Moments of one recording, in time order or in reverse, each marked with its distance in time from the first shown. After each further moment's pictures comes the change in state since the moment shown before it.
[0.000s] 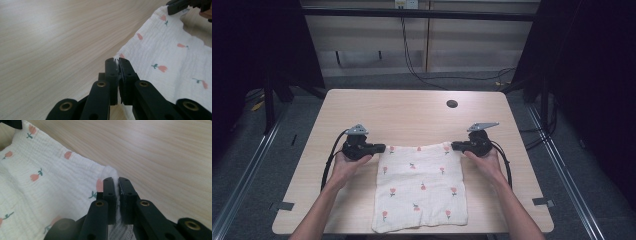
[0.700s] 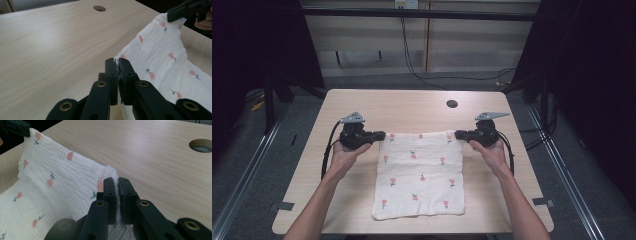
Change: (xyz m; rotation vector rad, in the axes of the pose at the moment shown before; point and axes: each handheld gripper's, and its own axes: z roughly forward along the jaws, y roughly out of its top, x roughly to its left) left arm -0.001 0.037 -0.016 -0.092 0.025 0.019; right arm -0.008 0.028 -0.026 -0.094 0.024 0.028
